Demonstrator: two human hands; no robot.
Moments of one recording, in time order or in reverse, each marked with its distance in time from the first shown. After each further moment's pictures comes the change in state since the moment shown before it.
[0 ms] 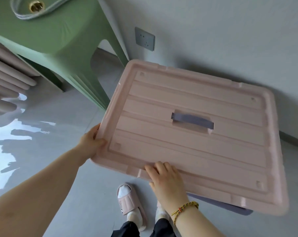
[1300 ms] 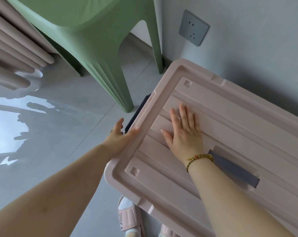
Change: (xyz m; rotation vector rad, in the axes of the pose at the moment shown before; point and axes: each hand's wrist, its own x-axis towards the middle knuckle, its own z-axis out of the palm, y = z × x) left_hand 0.095 -0.007 0.019 -0.190 0.015 -0.117; right_hand 0.193 0.053 0.052 -0.175 0.214 -0.041
